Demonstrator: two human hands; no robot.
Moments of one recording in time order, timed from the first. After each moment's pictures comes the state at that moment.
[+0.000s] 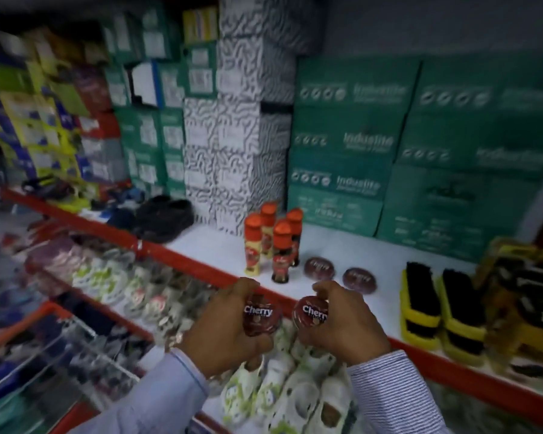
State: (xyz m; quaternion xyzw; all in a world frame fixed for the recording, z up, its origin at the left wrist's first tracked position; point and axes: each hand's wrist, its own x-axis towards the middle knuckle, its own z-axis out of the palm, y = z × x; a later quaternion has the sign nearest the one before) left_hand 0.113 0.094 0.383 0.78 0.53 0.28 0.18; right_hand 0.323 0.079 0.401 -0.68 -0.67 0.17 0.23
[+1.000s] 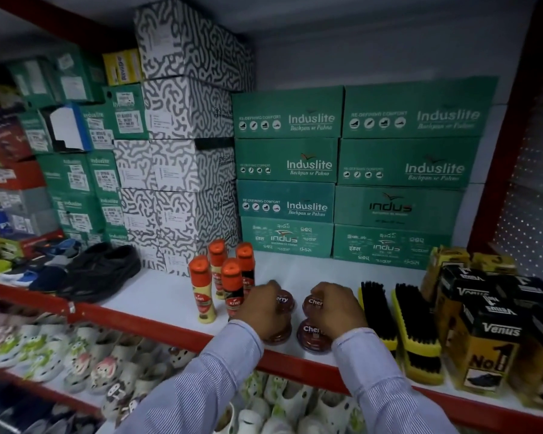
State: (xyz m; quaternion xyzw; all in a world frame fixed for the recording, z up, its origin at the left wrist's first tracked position) left_hand 0.252 0.233 0.384 0.82 0.52 0.19 0.14; right_hand 0.410 0.175 0.390 -0.75 -0.58 0.11 0.29
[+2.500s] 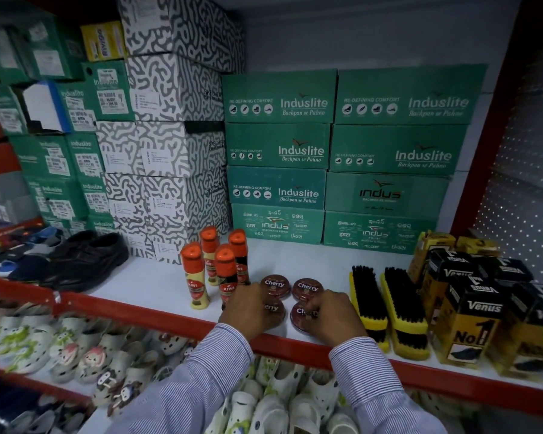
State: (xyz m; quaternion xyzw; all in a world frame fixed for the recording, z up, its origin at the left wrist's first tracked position) left_hand 0.231 0.215 0.368 0.84 0.49 0.21 0.11; right_hand 0.398 0.139 0.372 -0.75 -0.59 0.10 0.28
